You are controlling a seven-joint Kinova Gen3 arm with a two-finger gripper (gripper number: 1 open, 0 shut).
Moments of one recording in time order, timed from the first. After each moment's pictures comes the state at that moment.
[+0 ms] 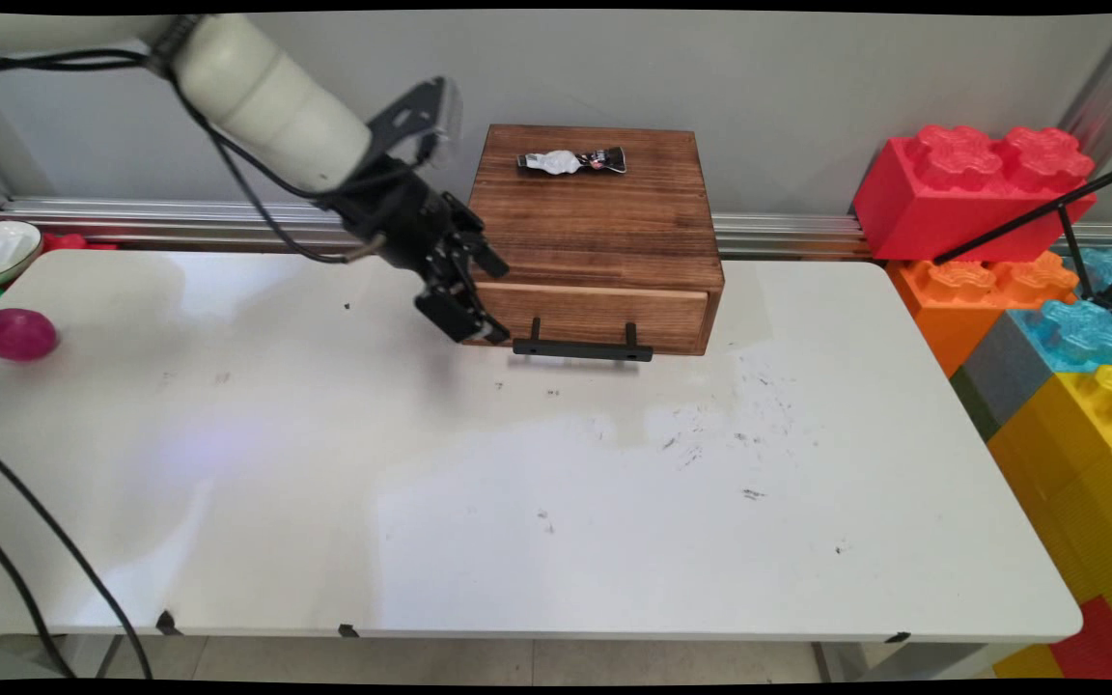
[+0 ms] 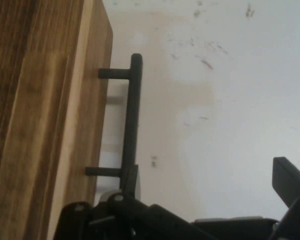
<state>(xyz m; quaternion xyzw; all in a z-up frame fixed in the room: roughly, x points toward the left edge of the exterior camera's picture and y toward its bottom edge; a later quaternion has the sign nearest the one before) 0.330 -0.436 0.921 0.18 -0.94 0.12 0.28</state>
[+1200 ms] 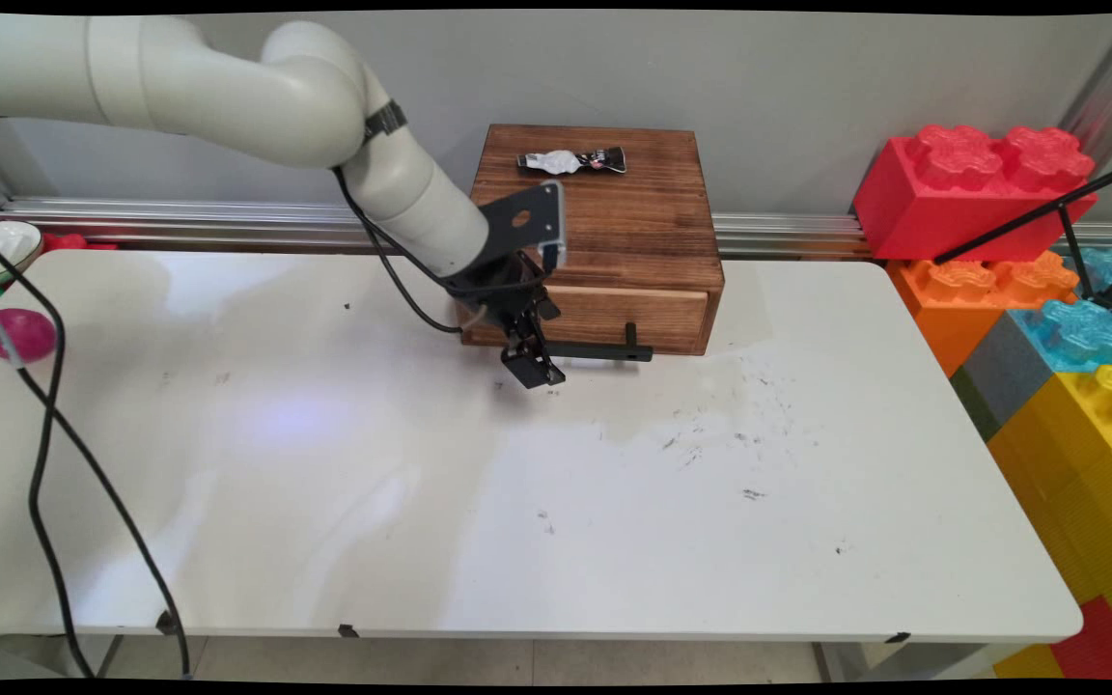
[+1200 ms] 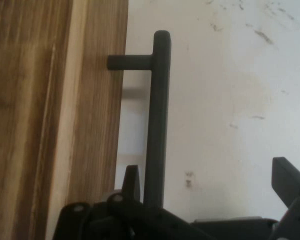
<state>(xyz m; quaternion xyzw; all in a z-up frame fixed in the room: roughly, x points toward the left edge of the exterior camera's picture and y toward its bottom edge) 0.257 -0.478 0.836 0.17 -0.95 0.15 0.21</state>
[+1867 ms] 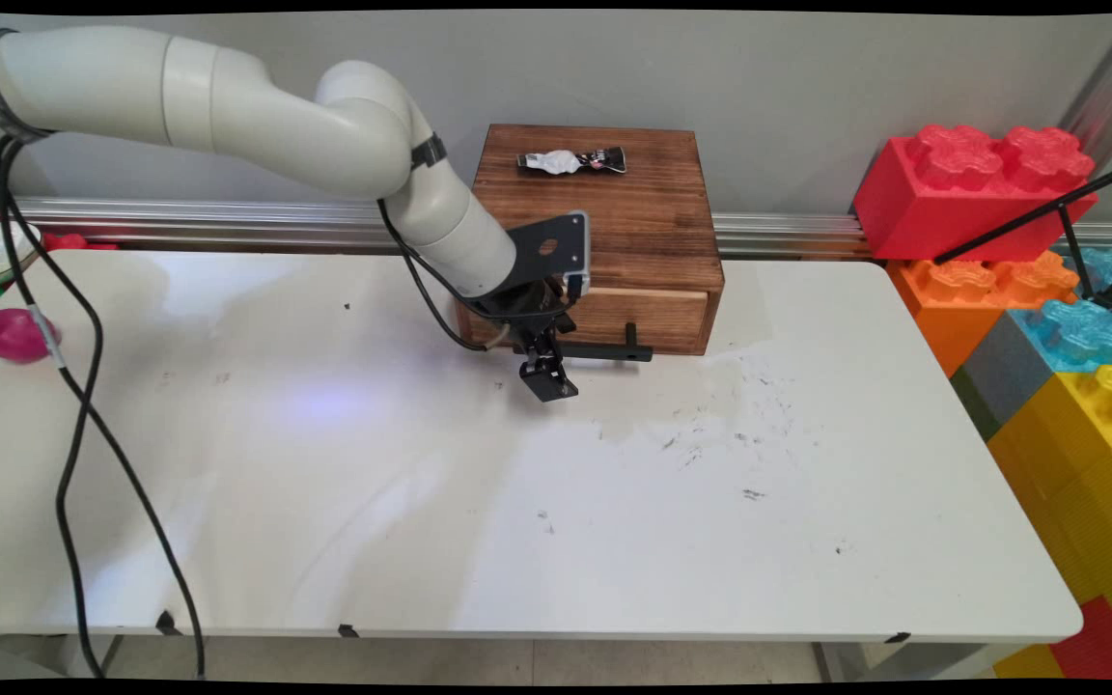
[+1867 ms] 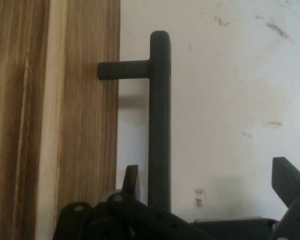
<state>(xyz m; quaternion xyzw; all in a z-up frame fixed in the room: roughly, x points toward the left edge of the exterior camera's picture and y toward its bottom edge) 0.237 -0.493 0.807 0.14 -0.96 0.15 0.19</state>
